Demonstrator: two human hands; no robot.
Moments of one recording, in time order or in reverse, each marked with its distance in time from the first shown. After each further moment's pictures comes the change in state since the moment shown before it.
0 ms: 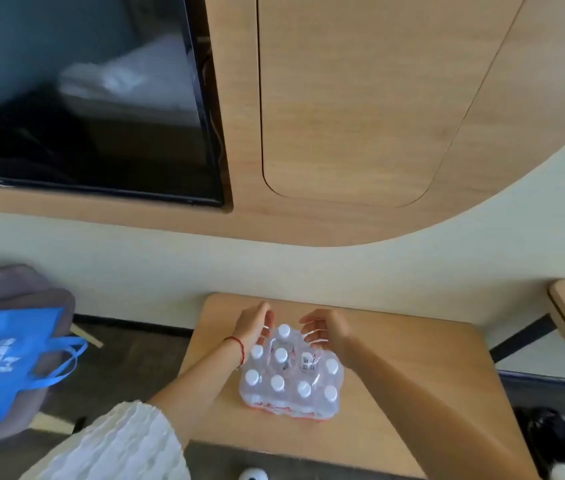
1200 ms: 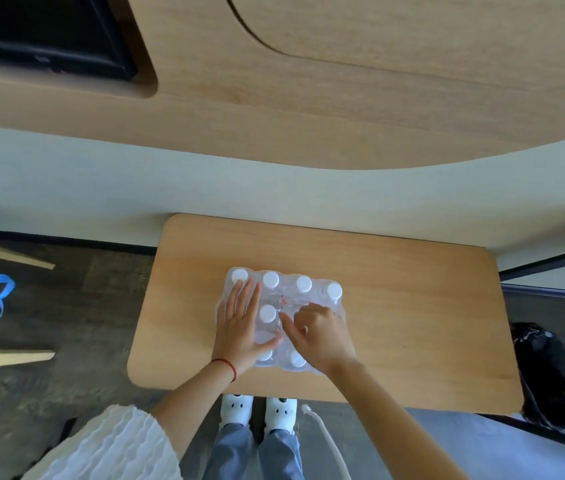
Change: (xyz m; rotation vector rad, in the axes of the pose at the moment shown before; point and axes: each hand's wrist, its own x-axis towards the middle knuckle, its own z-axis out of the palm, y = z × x) left_hand 0.122 -0.178 0.033 0.968 -0.083 0.515; right_hand 0.097 0.109 0.002 -1.068 0.187 -0.517
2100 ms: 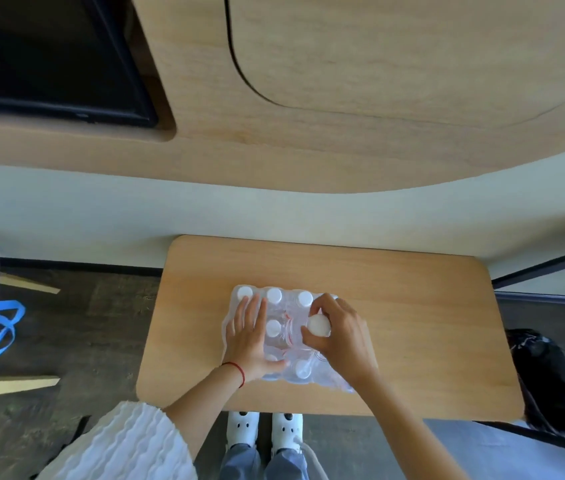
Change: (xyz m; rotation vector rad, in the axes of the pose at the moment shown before) left_hand 0.003 0.010 -0.020 0.033 -0.259 -0.049; right_hand -0.010 -0.020 -0.053 0.102 0.142 0.110
